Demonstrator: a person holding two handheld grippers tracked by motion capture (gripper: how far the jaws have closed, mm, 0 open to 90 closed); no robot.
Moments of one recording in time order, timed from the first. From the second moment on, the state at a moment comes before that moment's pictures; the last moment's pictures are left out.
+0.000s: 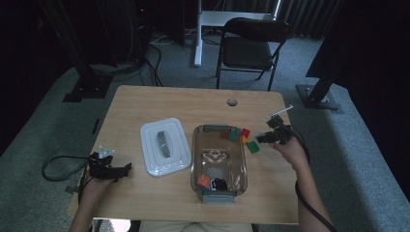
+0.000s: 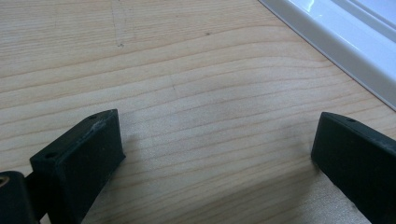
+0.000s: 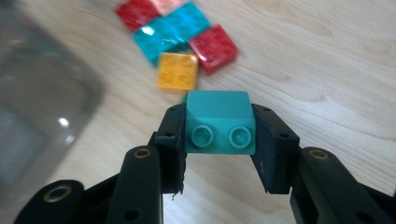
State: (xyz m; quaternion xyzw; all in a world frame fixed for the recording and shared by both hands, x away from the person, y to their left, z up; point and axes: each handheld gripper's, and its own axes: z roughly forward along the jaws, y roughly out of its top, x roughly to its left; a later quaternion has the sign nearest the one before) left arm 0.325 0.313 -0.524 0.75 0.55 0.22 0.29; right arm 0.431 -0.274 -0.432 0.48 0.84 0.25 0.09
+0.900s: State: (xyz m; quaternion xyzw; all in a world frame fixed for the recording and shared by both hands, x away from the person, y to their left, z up) left arm 0.325 0.313 -0.524 0.75 0.55 0.22 0.29; right arm 0.351 -0.221 -0.347 0.30 0.90 0.30 0.10
